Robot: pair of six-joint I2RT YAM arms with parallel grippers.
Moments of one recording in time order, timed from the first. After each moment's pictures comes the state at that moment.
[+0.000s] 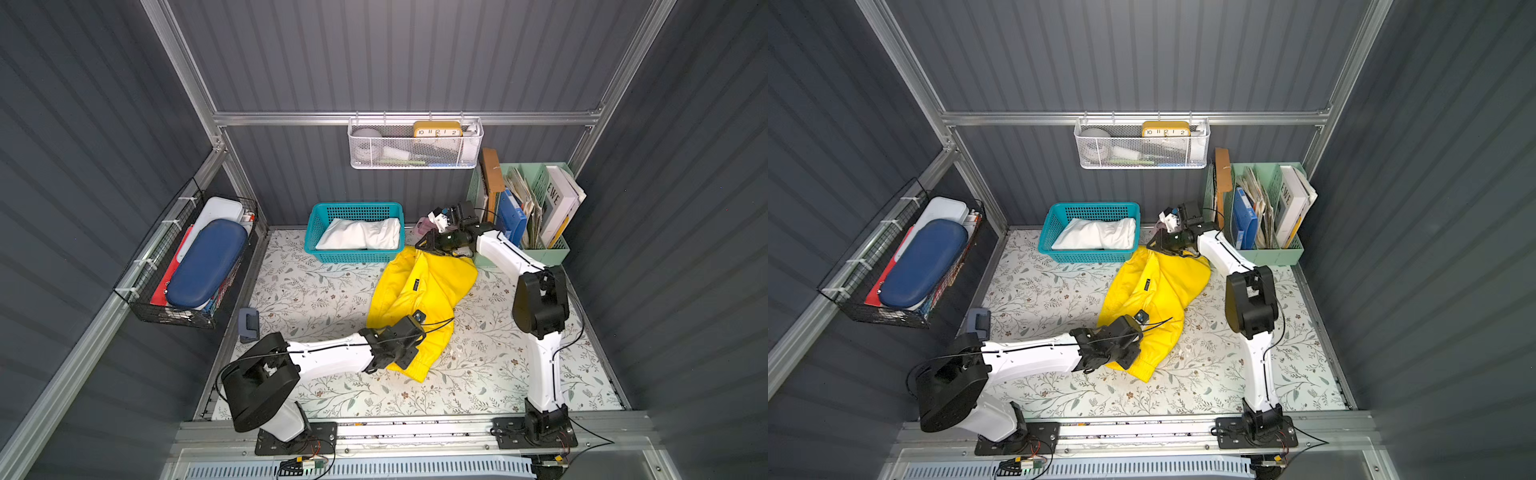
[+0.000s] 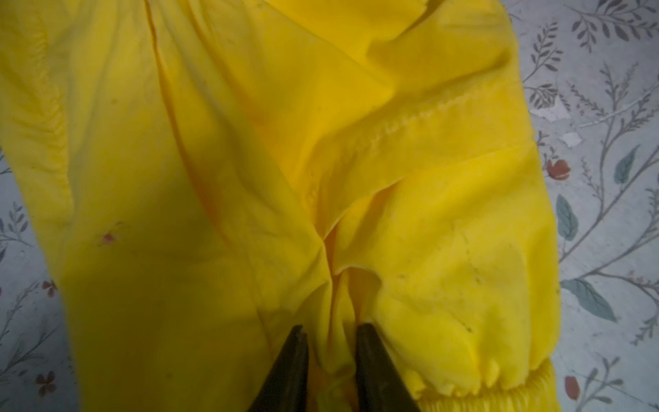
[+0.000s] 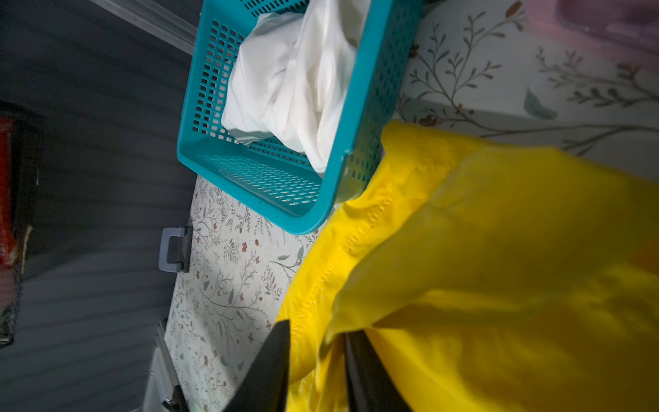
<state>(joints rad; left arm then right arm) -1.04 1.55 0.84 -0.30 -0.20 -0.19 0.29 2.20 1.92 -0.54 -0.66 0.40</state>
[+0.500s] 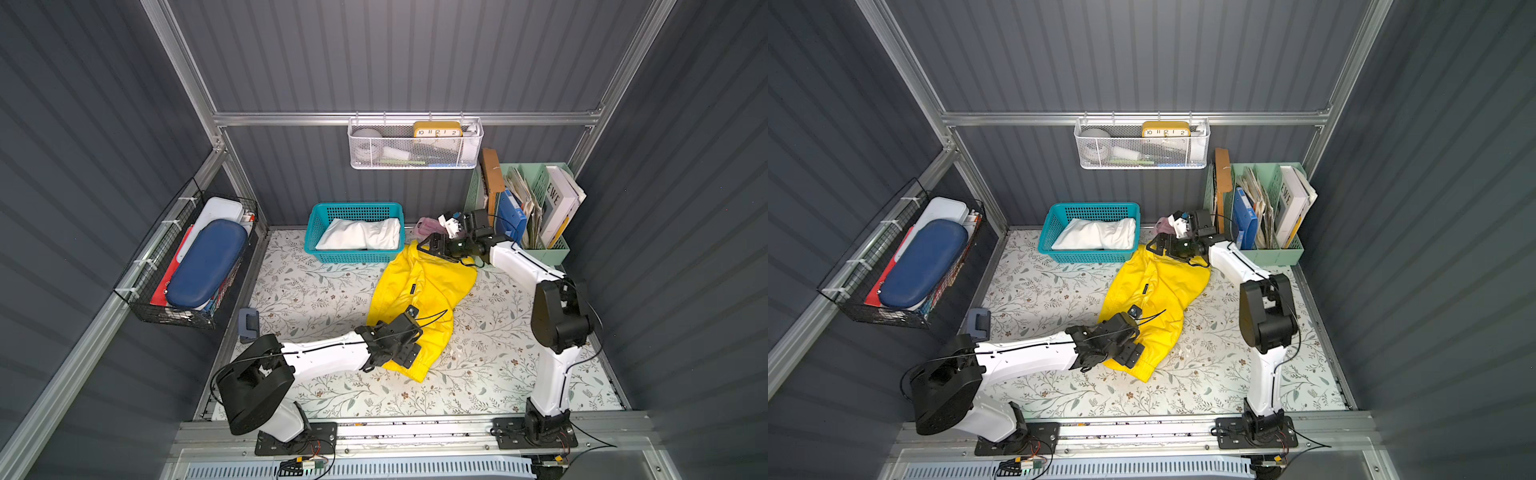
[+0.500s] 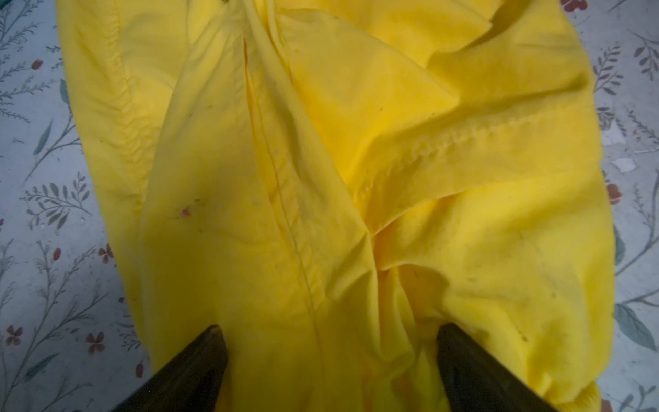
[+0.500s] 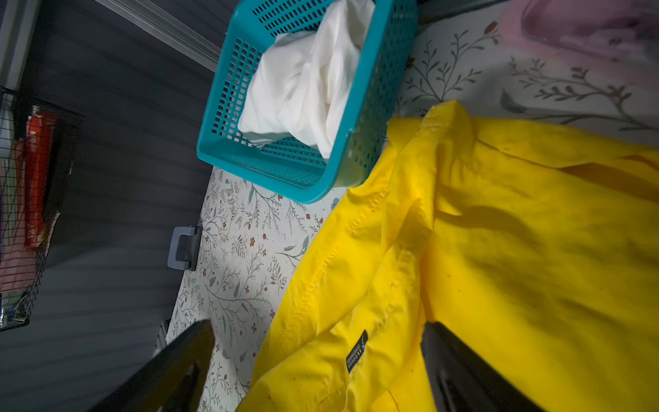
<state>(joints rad) -1.02 1.52 0.85 -0.34 -0.26 -0.24 0.26 1.95 1.58 -0.36 -0.66 0.40</state>
